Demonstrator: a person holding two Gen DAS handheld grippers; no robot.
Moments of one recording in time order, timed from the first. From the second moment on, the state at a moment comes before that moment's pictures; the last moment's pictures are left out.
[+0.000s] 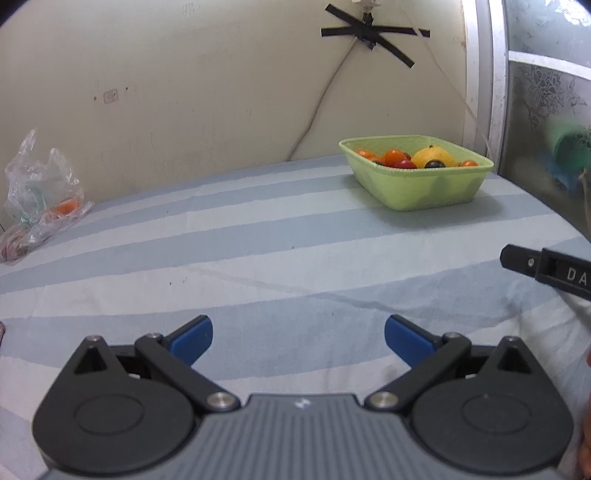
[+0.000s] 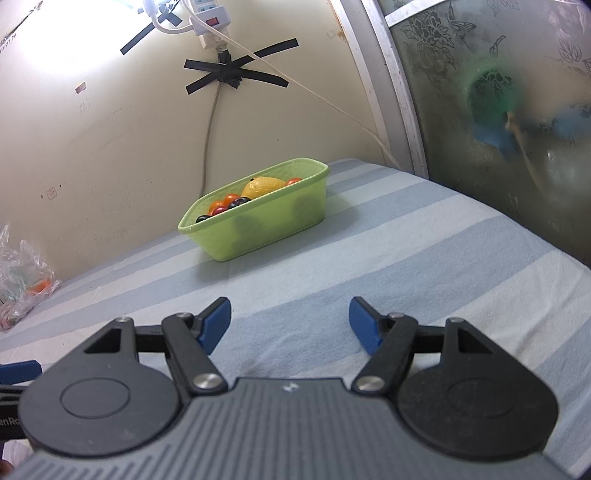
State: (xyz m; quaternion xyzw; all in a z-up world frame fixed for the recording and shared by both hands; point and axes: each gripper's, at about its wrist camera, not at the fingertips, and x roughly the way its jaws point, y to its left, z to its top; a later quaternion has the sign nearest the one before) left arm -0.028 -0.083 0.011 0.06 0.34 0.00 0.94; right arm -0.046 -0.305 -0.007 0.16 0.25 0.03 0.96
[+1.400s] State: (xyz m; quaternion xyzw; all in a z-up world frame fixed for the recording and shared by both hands) left arm -0.054 -0.063 0.047 0.04 0.32 0.01 0.95; right arm -0.091 -0.261 0.081 0.12 0.21 0.10 0.97
